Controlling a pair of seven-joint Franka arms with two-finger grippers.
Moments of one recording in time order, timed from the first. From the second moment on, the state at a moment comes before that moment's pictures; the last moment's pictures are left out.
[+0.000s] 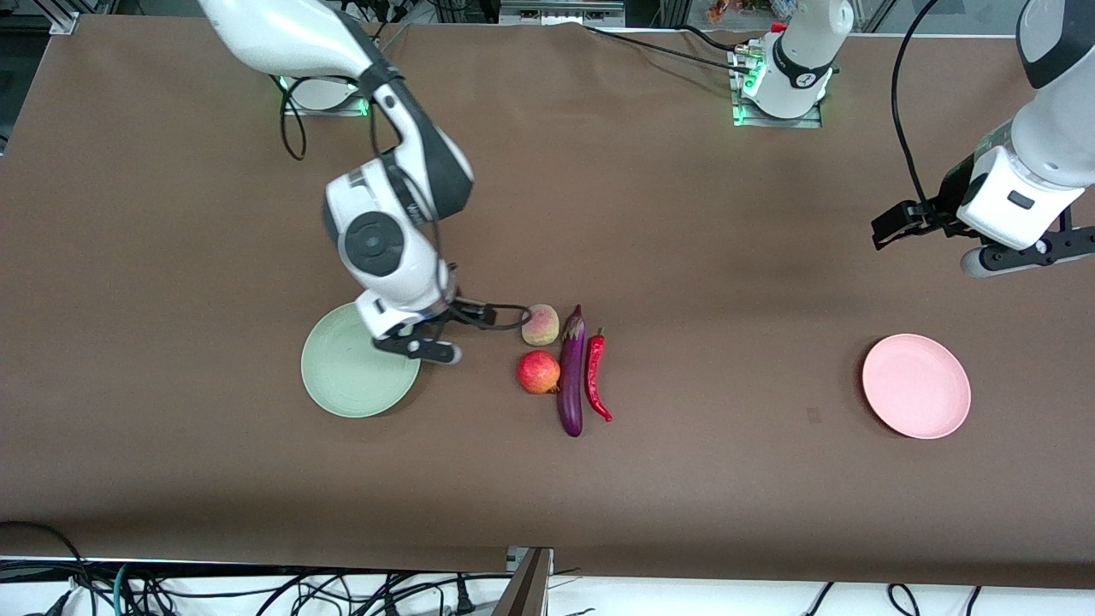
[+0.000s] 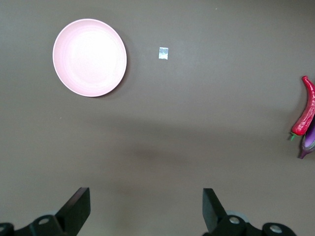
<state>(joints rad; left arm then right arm) 0.18 0.07 -0.29 -1.62 0.03 1.60 -0.32 0.57 0.63 0.01 -1.46 0.10 2.13 0.76</state>
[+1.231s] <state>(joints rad) 0.08 0.53 -0.29 -1.37 -0.10 1.74 -0.38 0.70 0.80 0.01 -1.46 0.05 2.42 0.89</state>
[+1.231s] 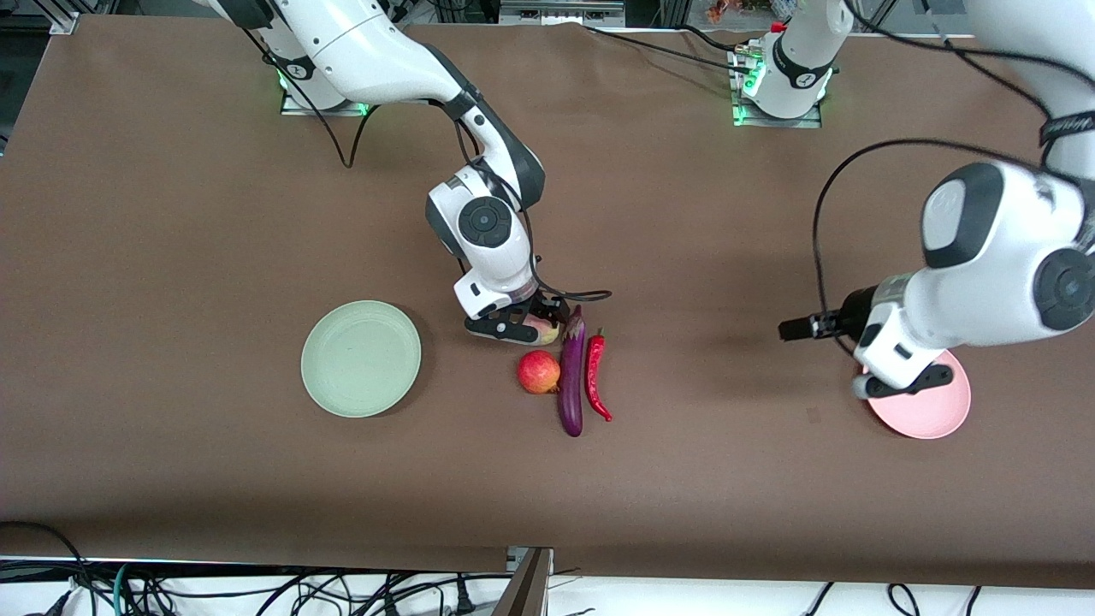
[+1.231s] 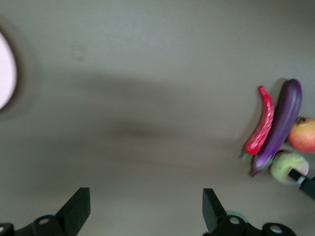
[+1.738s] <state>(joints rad) -0.02 0.64 -0.29 -1.35 -0.10 1.92 -0.51 0.71 0.84 0.01 -1.46 0.05 2.50 0.89</state>
